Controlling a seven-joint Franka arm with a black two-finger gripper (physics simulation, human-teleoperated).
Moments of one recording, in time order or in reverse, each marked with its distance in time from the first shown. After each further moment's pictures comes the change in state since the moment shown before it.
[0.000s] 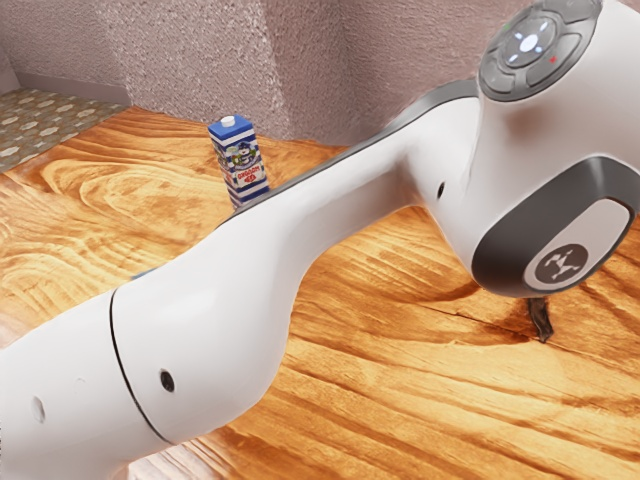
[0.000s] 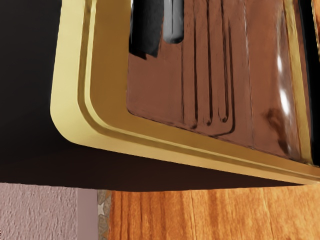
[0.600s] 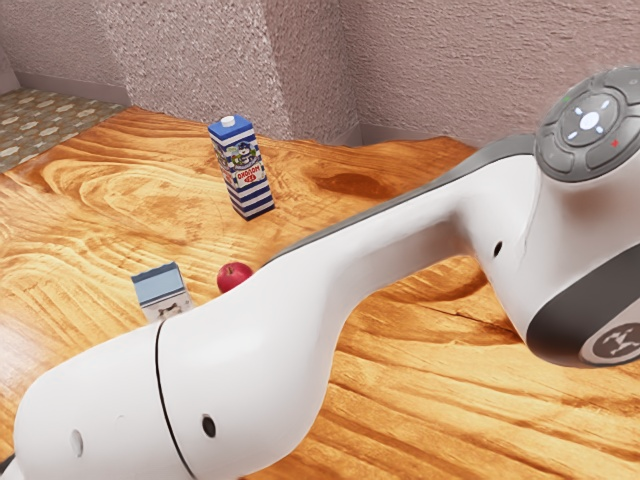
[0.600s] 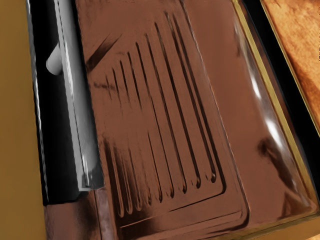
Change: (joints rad) arm -0.055 0.049 -0.007 0.000 -0.003 0.090 0.207
